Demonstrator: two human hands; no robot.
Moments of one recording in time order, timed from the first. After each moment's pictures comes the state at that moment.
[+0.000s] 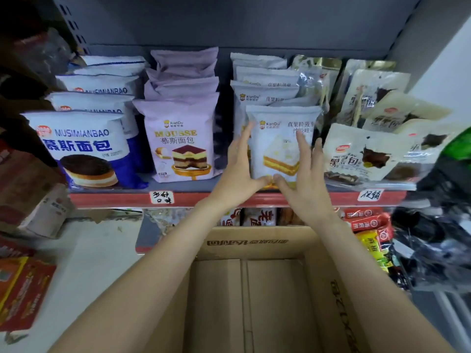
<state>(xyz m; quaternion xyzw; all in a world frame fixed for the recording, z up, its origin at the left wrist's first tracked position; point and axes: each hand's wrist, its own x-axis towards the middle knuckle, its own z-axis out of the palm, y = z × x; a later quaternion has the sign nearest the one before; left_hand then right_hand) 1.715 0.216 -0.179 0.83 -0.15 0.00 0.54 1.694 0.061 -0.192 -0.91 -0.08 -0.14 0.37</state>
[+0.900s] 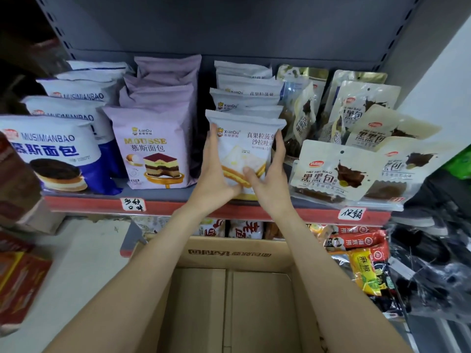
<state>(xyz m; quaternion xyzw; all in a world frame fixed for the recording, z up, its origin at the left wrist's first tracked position) 1.745 0.196 -0.206 0.83 -0.11 0.11 0.54 1.740 0.059 -0.207 -0.79 -0.08 -0.09 0.60</state>
